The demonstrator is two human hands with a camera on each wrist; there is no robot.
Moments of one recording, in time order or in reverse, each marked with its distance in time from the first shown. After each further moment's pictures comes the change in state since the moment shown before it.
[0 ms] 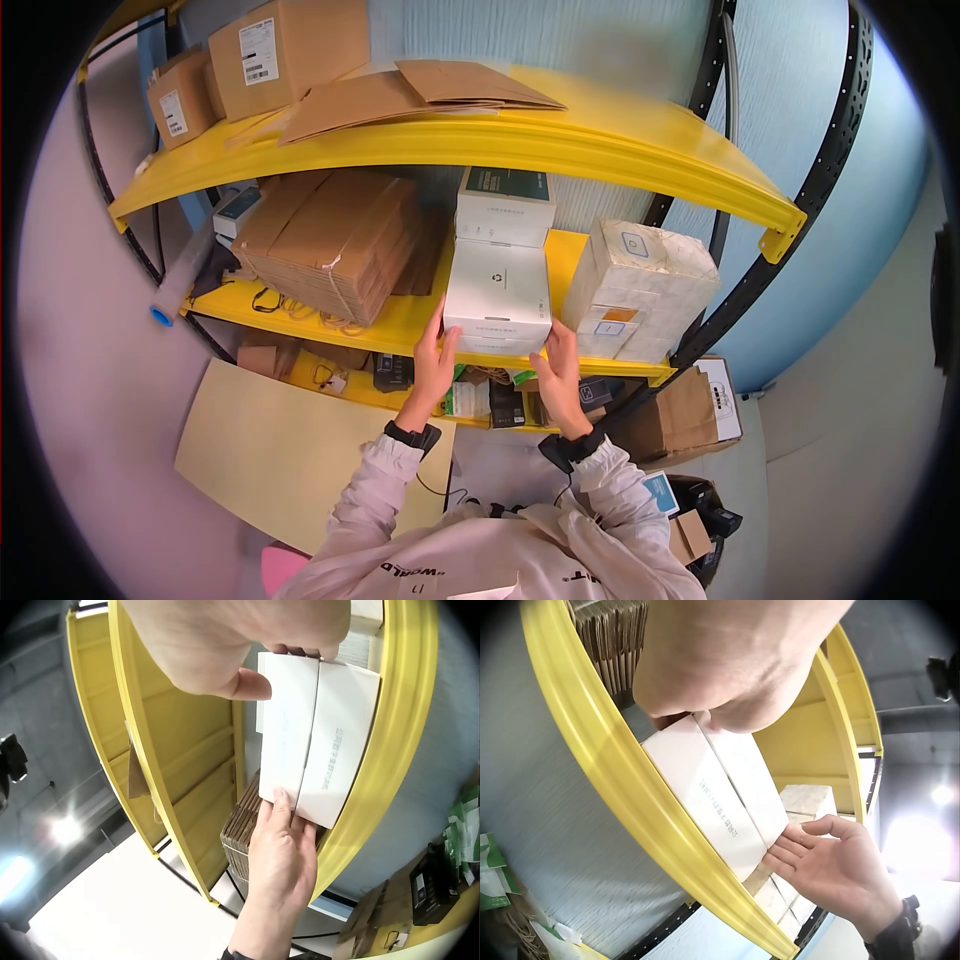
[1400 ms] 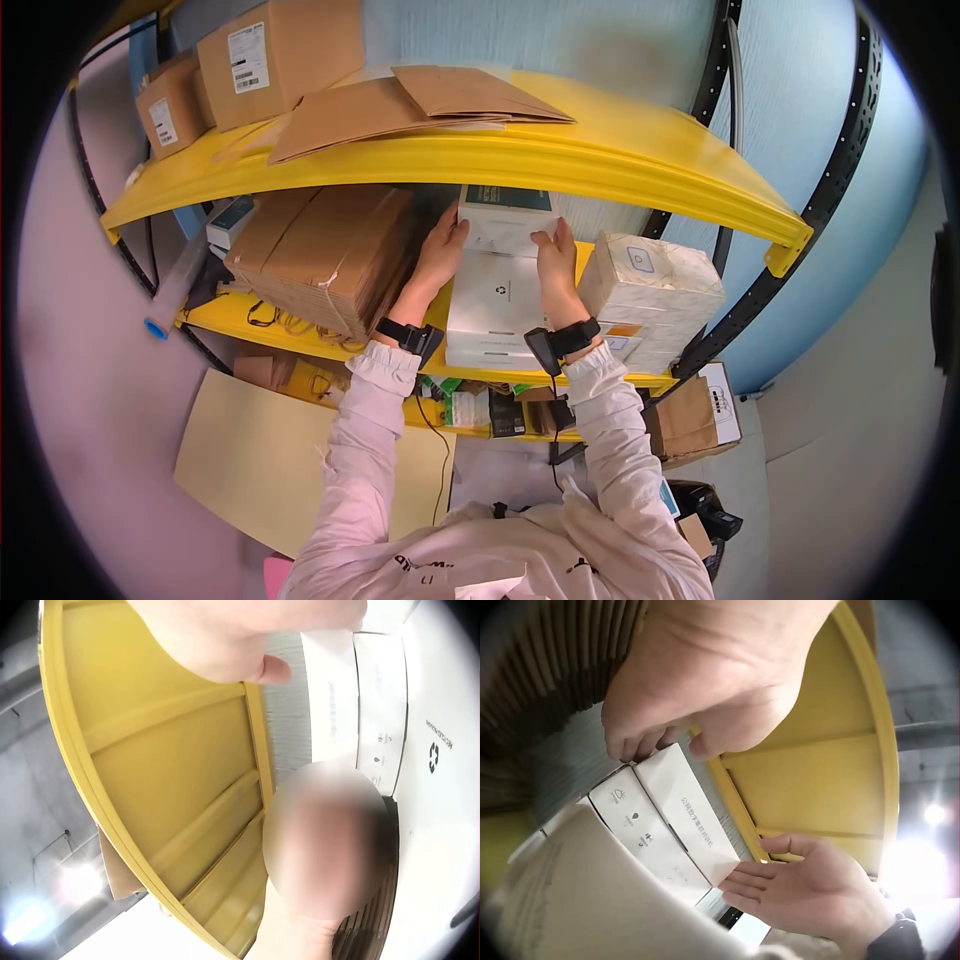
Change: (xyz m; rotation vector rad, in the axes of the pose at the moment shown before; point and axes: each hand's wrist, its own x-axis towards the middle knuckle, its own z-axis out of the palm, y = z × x) left_hand 0.212 0.006 0.014 -0.040 -0.143 -0.059; right_hand 0.206 -0.032 0.034 -0.112 0.339 0.164
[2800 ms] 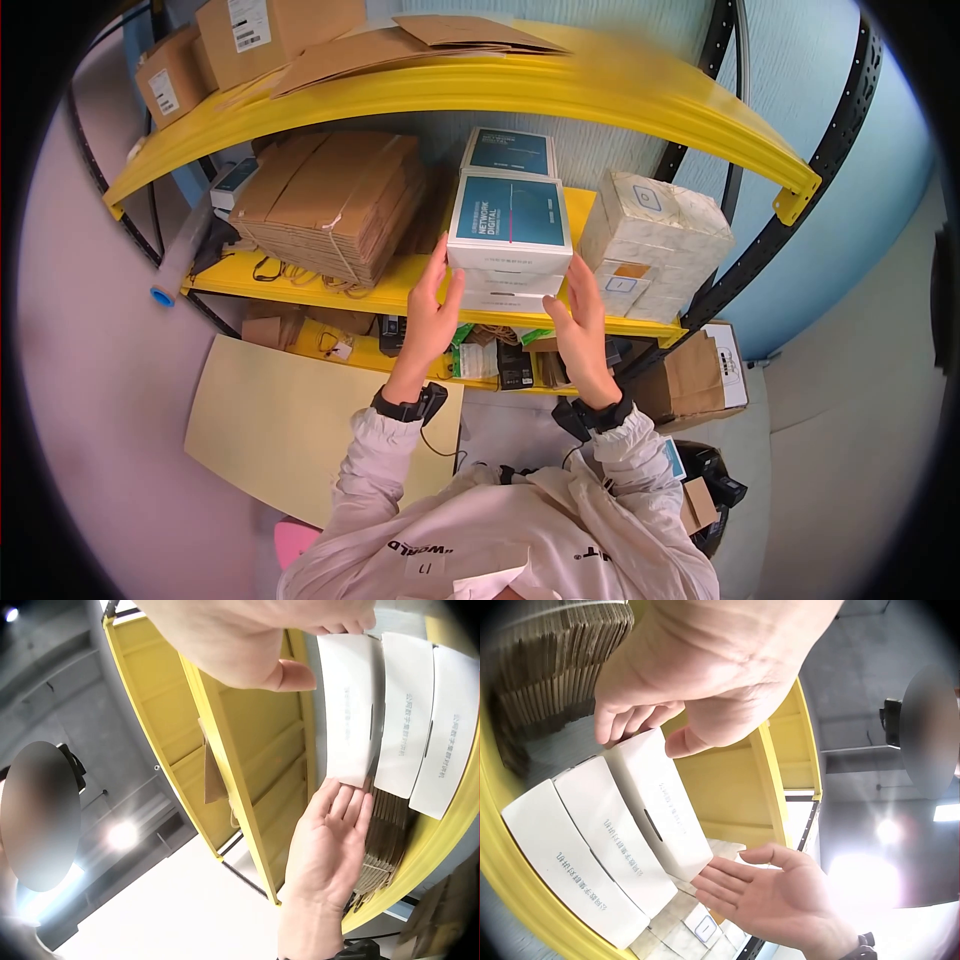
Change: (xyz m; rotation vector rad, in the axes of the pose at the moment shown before) left_hand -0.199 0.049 0.001 -0.018 0.056 0.048; right_hand -0.185 -0.003 -0.082 -0.005 -0.252 -0.174
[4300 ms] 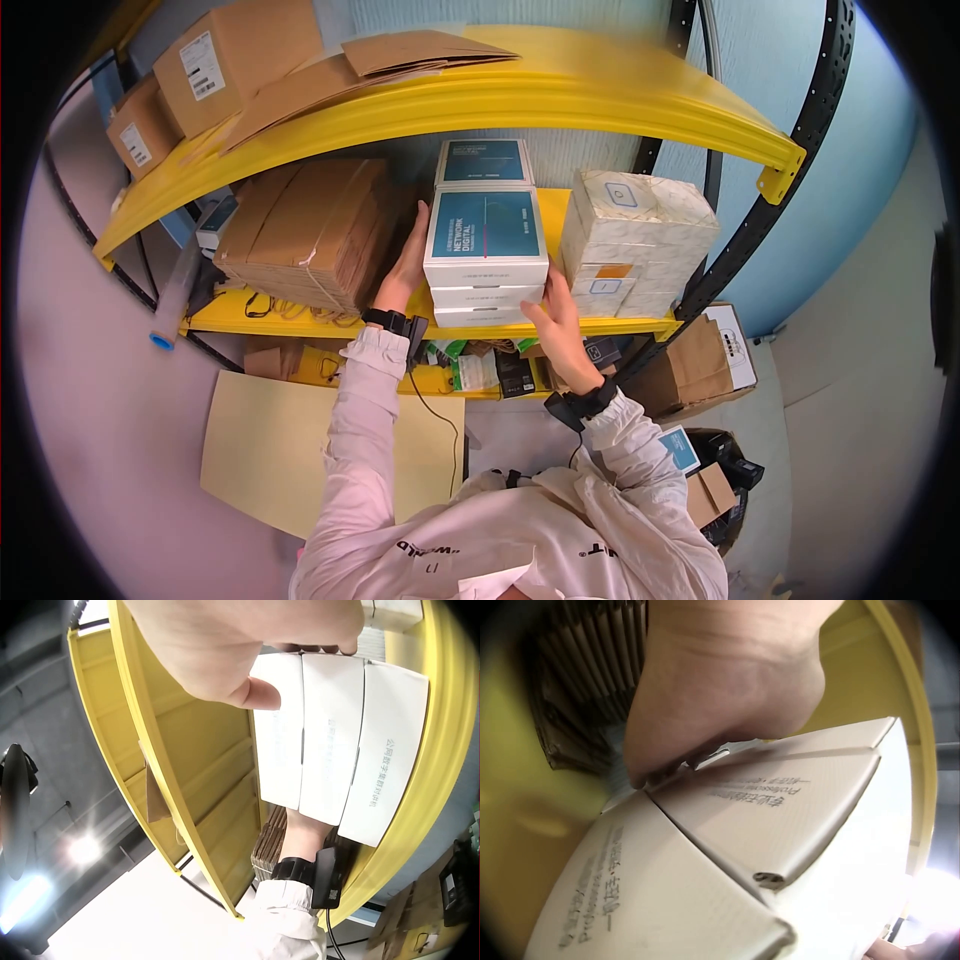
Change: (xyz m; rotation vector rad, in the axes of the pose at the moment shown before) left_hand 0.148 -0.090 -0.010 -0.399 -0.361 -0.436; right_hand 0.023 0.061 -0.013 0.107 -0.065 0.011
